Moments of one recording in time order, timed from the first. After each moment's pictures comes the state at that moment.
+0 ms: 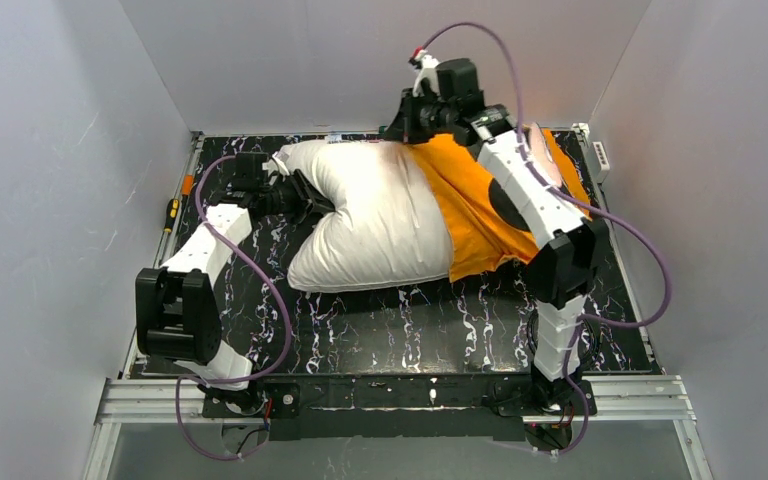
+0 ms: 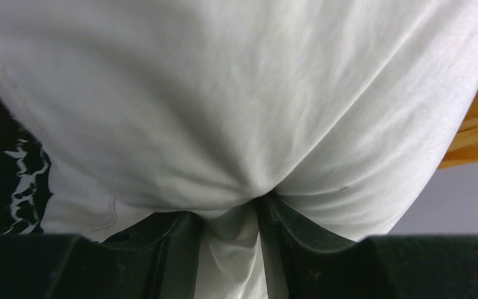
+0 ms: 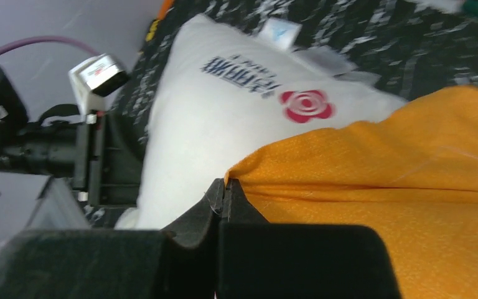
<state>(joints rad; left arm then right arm) -0.10 1.53 1.13 -0.40 0.68 -0.79 0.50 1.97 2.18 -0.68 -0.37 0.28</state>
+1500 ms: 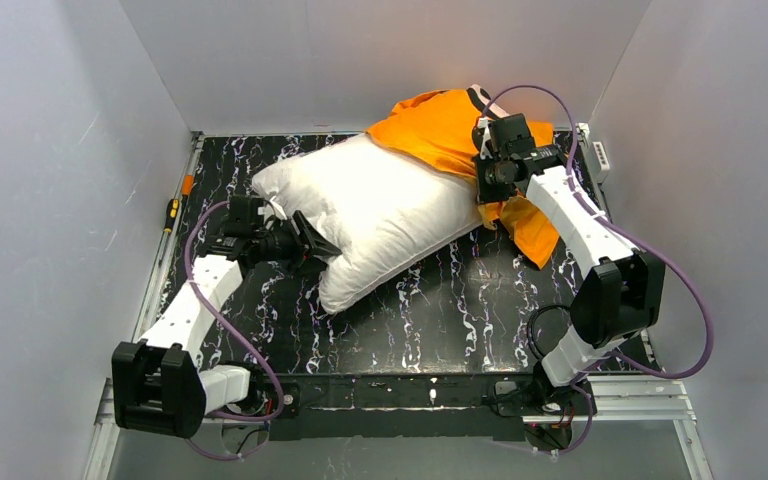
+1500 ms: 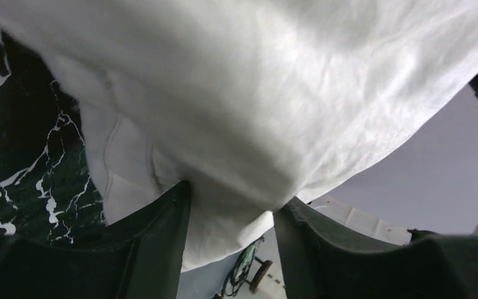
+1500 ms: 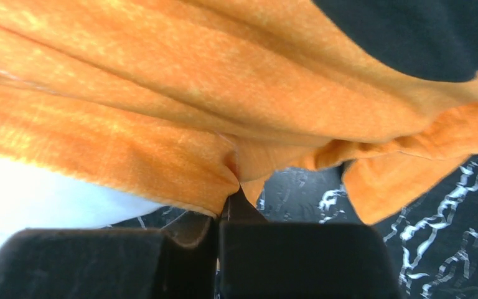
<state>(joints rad) -0.14 1.17 0.85 -0.56 0.70 -0.85 0.34 1.64 1.53 -0.84 -0.02 0.13</state>
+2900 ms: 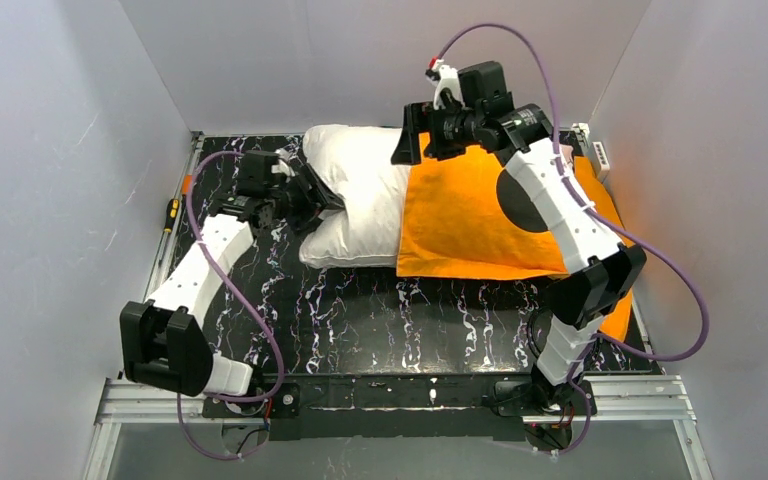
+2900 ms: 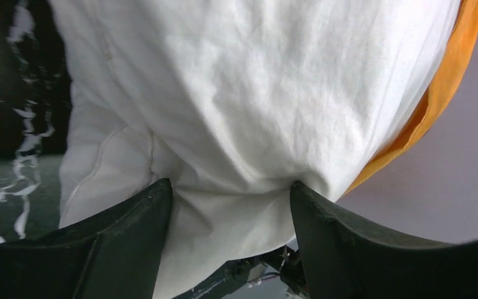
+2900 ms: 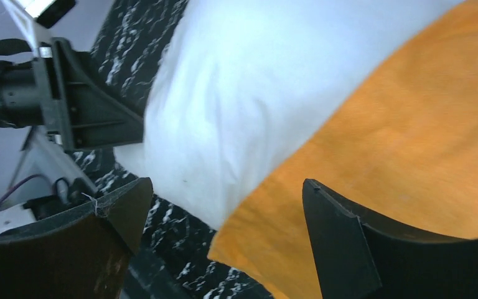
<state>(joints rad) -0.27 1.40 1.17 -0.51 0.41 -0.87 0.51 1.81 2.05 -0.88 -0.47 0.27</state>
